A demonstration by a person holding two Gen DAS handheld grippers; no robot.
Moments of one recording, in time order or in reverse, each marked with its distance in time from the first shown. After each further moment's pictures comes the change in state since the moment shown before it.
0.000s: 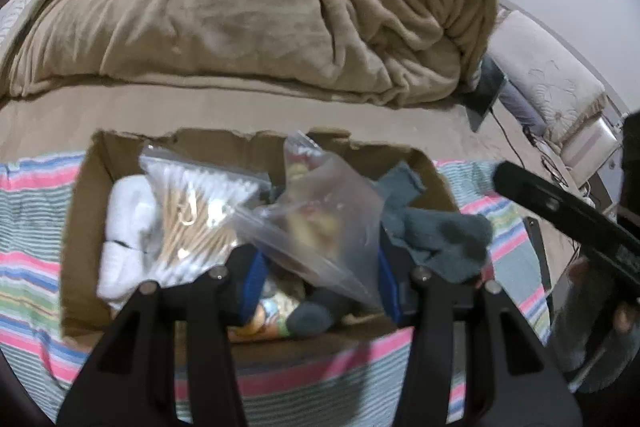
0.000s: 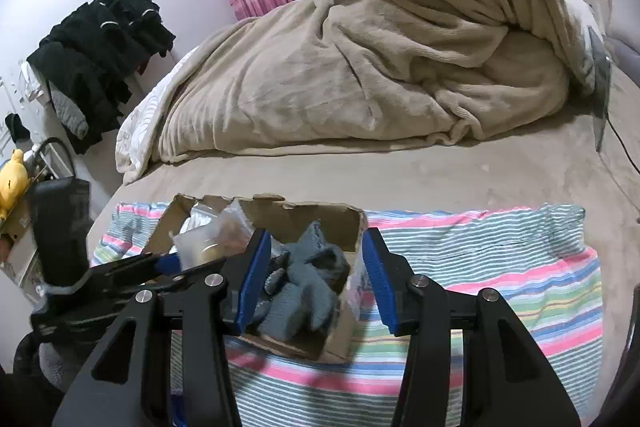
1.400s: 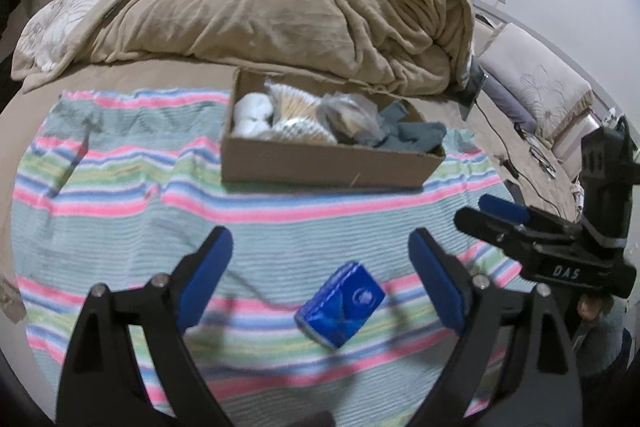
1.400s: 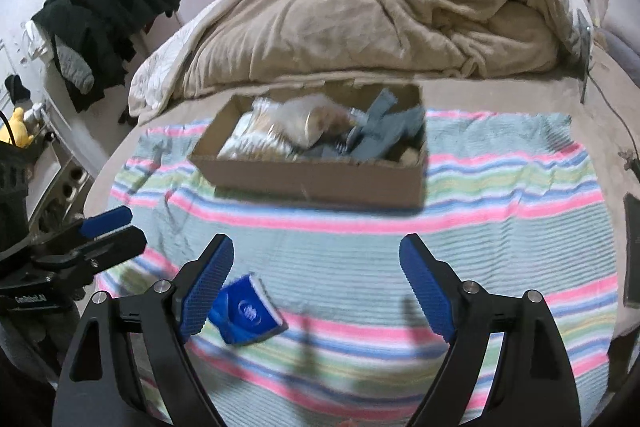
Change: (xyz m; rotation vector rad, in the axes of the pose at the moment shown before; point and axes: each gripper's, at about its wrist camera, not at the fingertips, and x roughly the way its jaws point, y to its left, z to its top) left arm -0.158 0.040 -0.119 -0.027 -0.074 0.037; right arm -0.046 0.091 -0.108 -0.043 0.134 -0.046
